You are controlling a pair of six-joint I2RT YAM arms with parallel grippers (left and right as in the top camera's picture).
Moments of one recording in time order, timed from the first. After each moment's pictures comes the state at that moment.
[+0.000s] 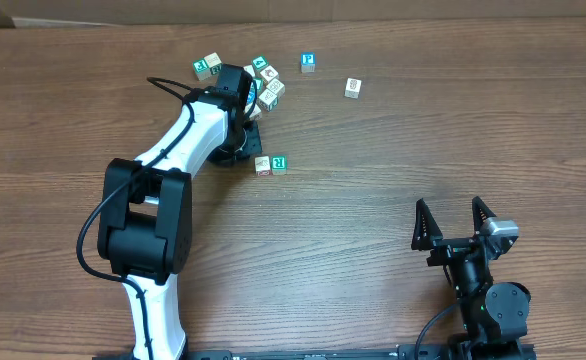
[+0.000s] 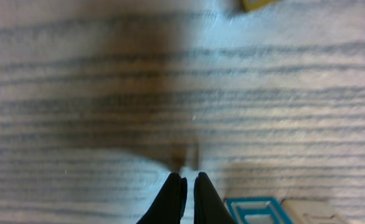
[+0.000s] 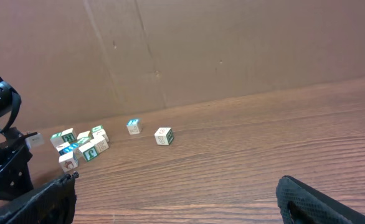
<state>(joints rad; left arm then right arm) -0.25 2.13 1.55 -0.82 0.03 -0.44 0.11 0.01 0.02 -0.03 0.00 0.23</state>
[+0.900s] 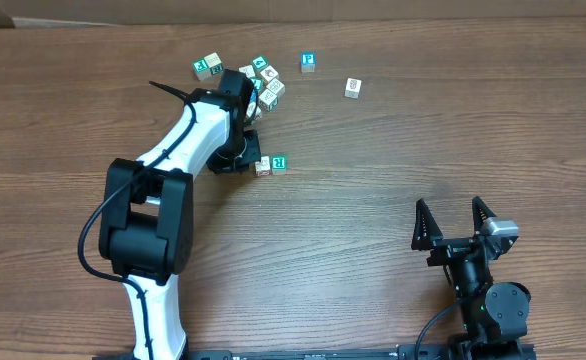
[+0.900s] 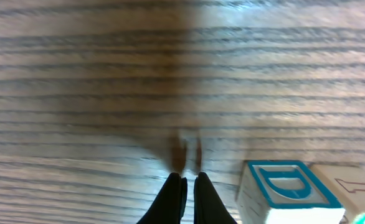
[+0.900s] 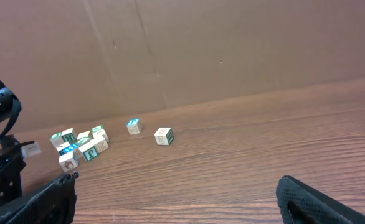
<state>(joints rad) -0.27 2.13 1.55 -0.92 0.03 -0.44 0.11 0.01 0.02 -0.03 0.00 0.23</state>
